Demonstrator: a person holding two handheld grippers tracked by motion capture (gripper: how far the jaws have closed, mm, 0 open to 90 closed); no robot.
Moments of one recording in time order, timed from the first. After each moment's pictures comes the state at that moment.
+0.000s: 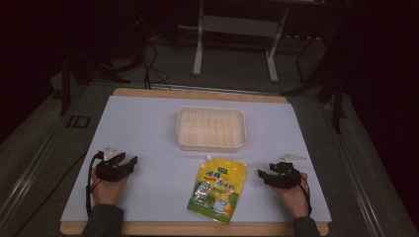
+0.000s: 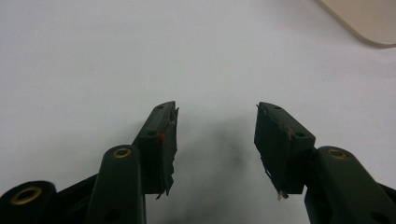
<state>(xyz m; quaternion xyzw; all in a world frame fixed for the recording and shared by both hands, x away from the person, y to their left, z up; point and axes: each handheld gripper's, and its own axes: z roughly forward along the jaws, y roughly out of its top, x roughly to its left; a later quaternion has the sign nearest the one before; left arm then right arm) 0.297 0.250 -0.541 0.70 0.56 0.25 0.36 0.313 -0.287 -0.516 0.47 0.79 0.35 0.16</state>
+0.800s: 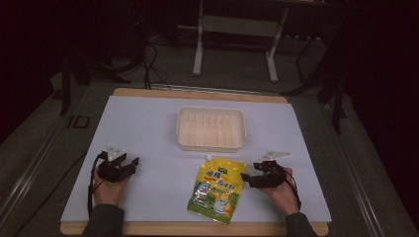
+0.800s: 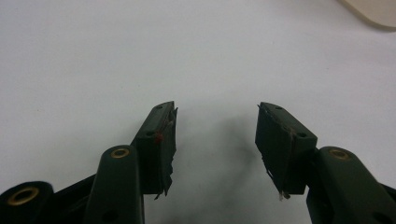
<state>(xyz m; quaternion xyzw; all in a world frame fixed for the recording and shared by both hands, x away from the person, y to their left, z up) 0.298 0.244 -0.542 0.72 0.55 0.26 0.34 0.317 -0.246 -0.509 0.40 0.83 0.37 0.10</state>
